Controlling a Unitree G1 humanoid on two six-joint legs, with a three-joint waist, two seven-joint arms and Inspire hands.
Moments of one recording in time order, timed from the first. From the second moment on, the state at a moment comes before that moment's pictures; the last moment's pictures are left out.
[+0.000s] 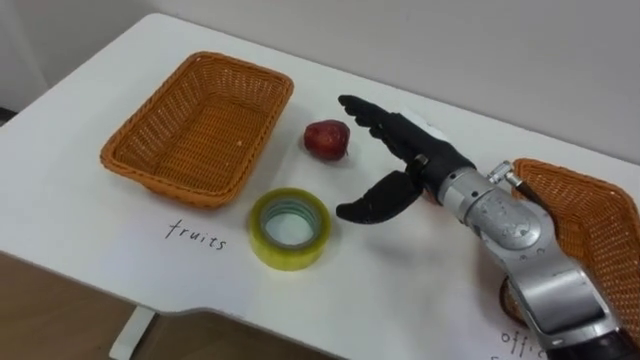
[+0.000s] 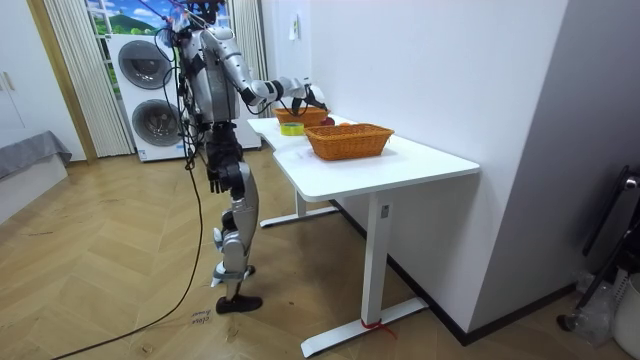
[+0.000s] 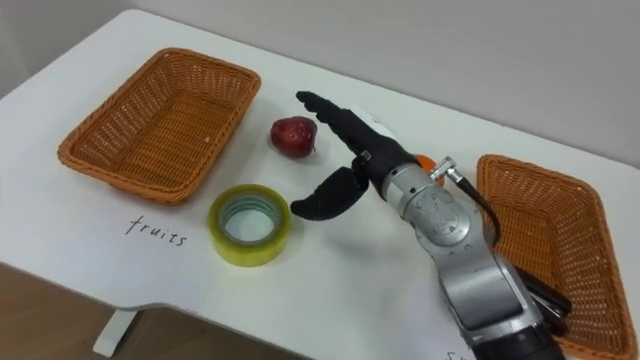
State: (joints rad) left arm 0.21 0.22 0.08 1.01 0.17 0.24 0.14; right arm -0.24 -0.37 0.26 -0.08 -0.15 0.29 0.29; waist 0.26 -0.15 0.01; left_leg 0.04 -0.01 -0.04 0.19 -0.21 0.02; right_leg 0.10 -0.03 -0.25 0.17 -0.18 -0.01
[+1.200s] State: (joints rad) left arm 0.23 0.22 0.07 1.00 0.17 0.24 0.15; right arm -0.32 -0.30 0.33 0.08 -0.16 0.31 0.34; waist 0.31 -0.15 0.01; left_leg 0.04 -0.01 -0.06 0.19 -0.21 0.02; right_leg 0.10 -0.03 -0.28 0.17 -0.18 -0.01
